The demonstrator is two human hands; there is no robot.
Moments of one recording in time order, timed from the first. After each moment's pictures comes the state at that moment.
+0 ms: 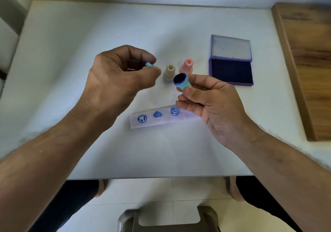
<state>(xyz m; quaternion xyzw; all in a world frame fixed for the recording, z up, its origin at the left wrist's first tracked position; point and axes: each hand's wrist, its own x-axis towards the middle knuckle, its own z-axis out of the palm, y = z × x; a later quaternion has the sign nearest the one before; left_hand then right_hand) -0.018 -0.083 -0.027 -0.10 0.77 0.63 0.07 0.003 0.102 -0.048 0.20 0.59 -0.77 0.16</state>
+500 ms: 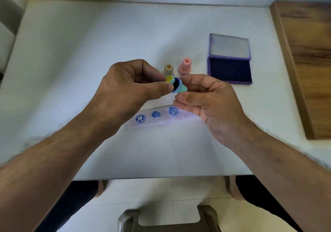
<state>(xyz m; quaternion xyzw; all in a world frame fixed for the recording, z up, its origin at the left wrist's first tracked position) -0.009 -0.073 -0.027 -0.08 0.76 0.62 0.16 0.003 0.104 -0.052 0.15 0.63 -0.74 0.17</state>
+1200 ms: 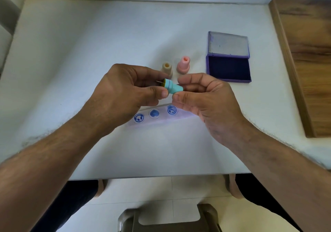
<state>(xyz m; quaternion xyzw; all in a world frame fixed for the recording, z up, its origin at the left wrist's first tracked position) -0.010 -0.074 -0.030 -0.07 0.79 0.58 0.20 0.005 0.103 -0.054 0.14 0.66 -0.72 0.15</state>
